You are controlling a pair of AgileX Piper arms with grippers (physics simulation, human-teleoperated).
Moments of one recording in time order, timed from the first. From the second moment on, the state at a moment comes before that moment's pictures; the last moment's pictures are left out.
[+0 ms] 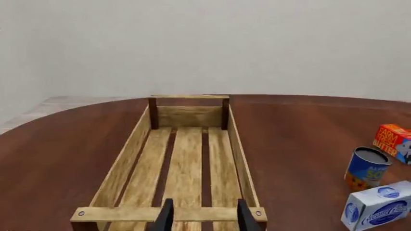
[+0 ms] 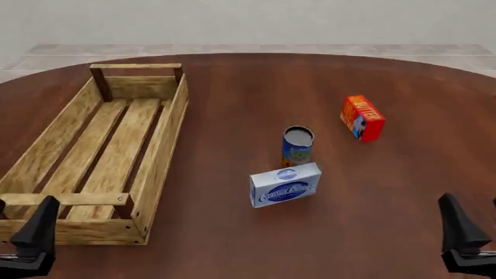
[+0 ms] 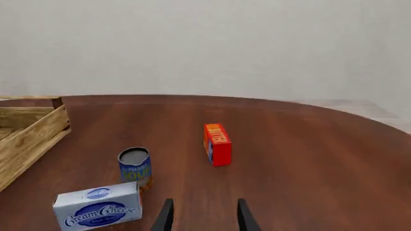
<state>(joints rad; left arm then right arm) -0.01 0.00 0.00 0.00 -0.02 0.00 0.03 -0.01 -0.02 -0.01</state>
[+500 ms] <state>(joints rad) 0.00 0.04 -0.24 0.22 -0.03 -0.01 0.02 0.00 0.00 0.01</state>
